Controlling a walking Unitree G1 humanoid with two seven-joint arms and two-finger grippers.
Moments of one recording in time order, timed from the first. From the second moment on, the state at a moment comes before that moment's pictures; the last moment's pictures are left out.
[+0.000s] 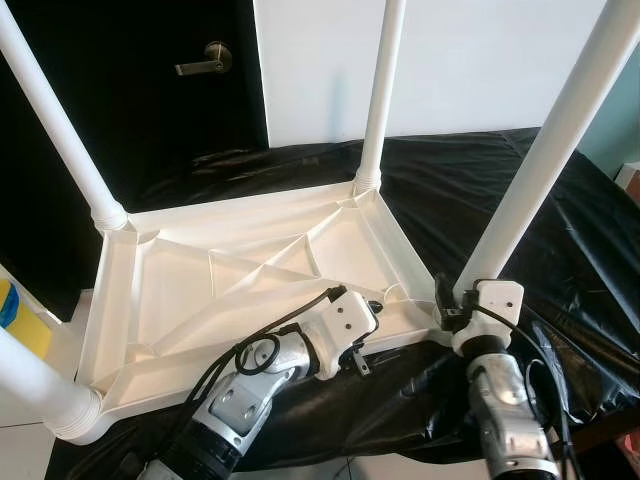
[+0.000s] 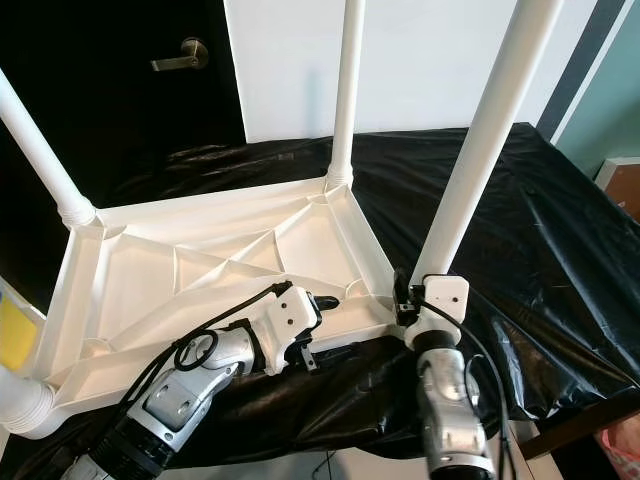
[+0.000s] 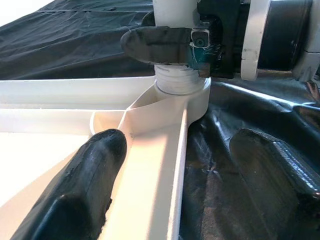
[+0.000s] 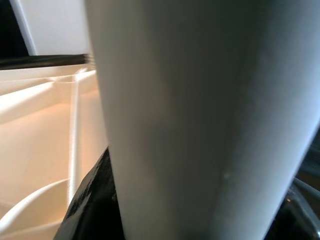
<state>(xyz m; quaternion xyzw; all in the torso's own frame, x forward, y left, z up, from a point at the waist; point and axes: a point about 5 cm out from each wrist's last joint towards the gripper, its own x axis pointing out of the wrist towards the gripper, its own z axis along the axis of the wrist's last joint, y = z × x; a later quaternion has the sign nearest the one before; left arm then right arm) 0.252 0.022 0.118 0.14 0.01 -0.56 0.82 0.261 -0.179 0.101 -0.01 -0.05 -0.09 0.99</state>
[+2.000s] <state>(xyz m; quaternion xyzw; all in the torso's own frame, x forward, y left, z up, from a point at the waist) 0.251 0.015 0.121 0.13 0.00 -0.56 0.82 0.257 -0.223 0.121 -0.08 -0.05 0.17 0.98</state>
